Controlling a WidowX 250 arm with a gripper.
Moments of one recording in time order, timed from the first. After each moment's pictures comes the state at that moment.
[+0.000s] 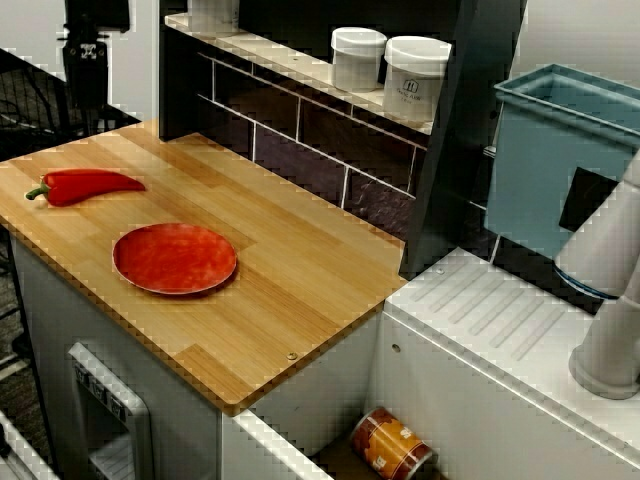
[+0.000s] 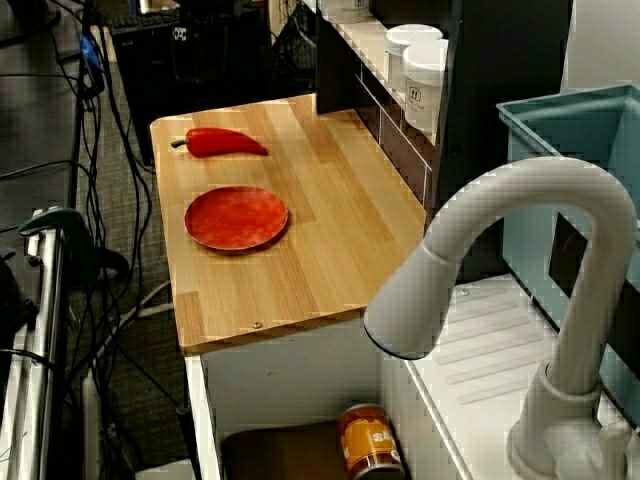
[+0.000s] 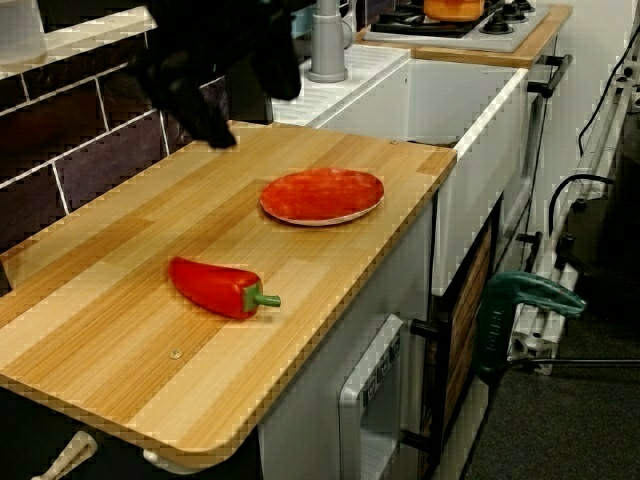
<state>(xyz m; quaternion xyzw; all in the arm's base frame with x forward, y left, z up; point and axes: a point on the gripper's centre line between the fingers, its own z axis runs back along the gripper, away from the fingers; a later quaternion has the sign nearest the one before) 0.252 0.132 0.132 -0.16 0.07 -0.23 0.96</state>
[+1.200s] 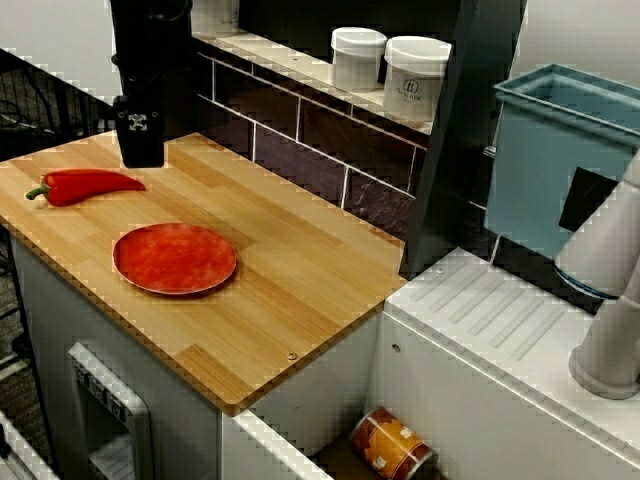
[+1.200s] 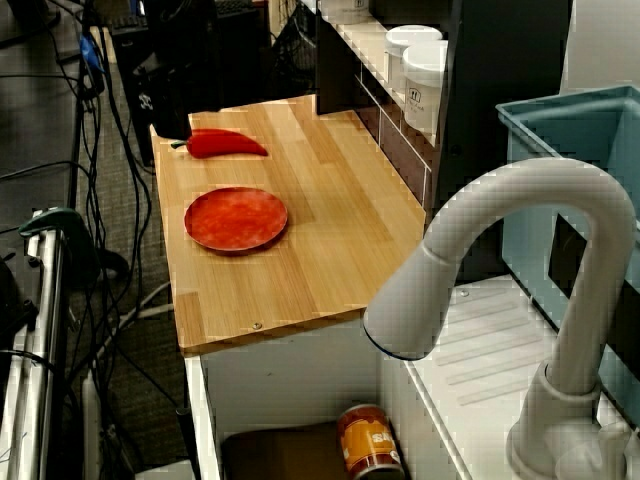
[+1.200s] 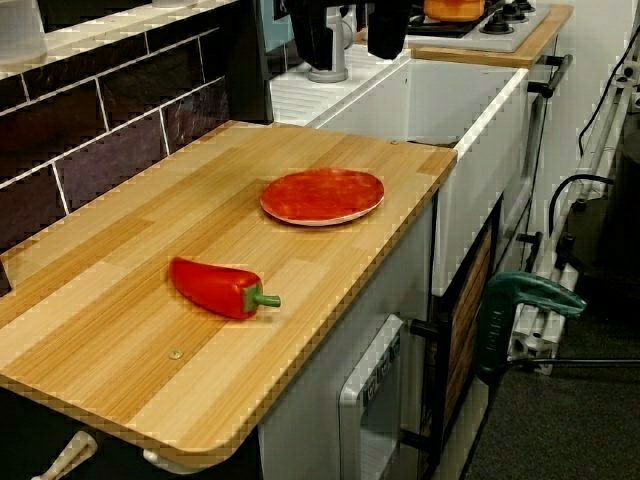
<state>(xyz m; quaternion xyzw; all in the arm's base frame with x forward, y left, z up) 0.232 0.028 0.136 0.01 -0.03 -0.32 0.95</state>
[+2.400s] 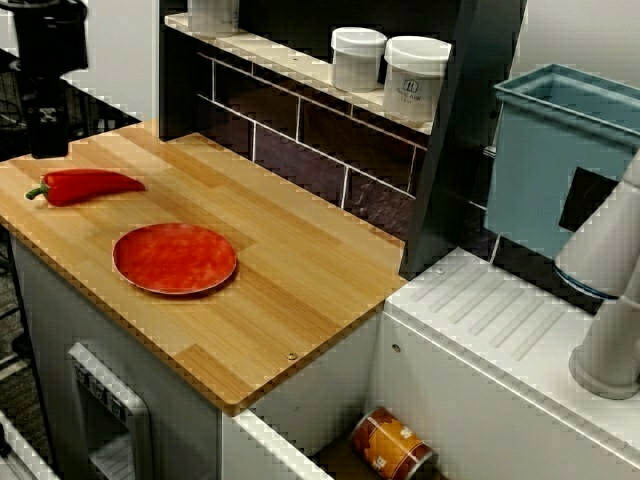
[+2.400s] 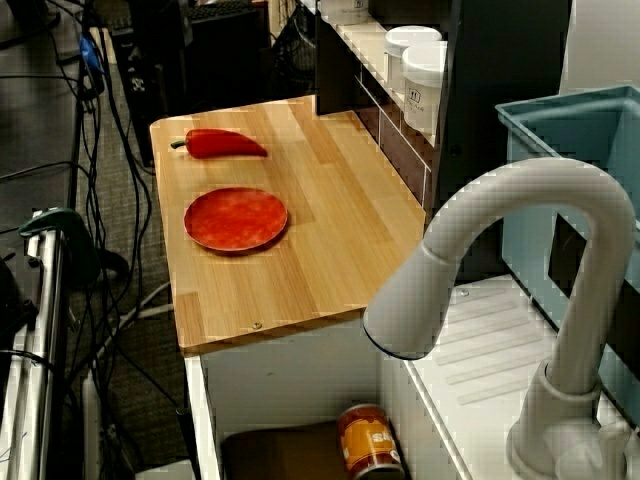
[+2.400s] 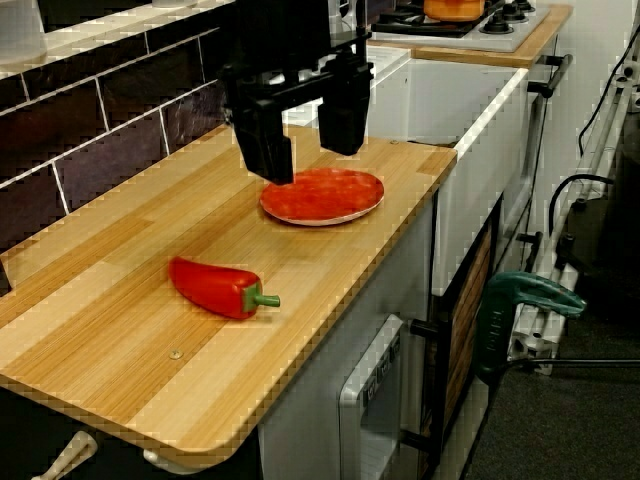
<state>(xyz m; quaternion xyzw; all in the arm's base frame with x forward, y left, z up) 0.210 0.142 0.107 -0.02 0.00 -0.18 0.98</state>
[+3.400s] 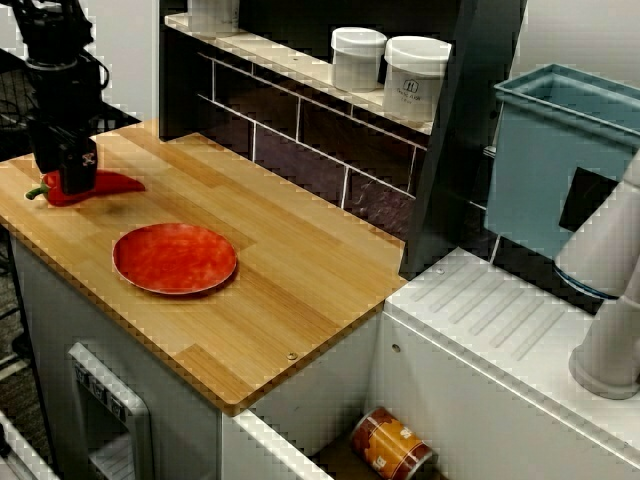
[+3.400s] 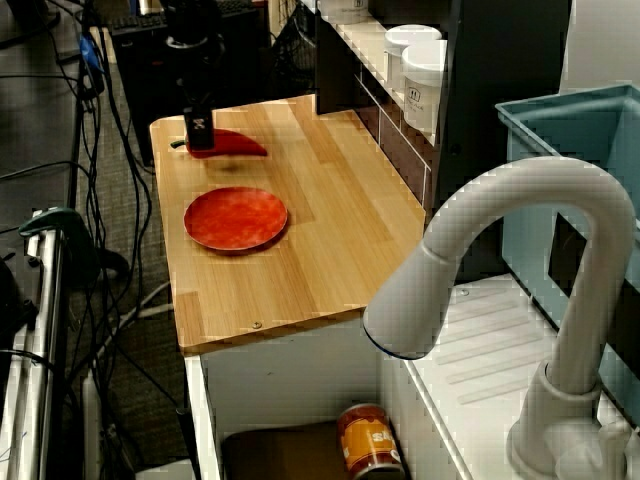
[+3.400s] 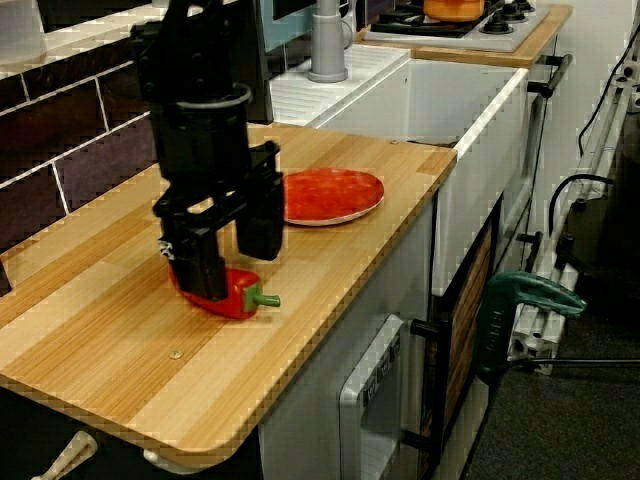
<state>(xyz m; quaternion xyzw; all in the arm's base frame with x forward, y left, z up) 0.247 0.176 0.044 0.01 0.00 -0.04 1.00</state>
